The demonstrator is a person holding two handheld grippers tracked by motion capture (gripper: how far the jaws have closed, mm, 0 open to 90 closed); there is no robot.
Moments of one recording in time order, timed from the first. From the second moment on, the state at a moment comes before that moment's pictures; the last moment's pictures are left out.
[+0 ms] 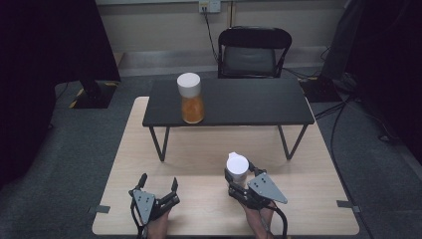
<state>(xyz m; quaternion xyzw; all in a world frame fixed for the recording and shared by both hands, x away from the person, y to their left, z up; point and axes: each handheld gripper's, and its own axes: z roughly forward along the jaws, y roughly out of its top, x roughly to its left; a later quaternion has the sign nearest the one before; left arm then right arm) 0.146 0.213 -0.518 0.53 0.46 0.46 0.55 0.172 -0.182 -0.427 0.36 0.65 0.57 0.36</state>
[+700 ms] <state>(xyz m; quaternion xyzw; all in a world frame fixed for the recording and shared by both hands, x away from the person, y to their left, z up) 0.146 0.213 -0.518 0.53 0.46 0.46 0.55 0.176 -0.187 -0.391 0.33 0.66 0.58 0.35</state>
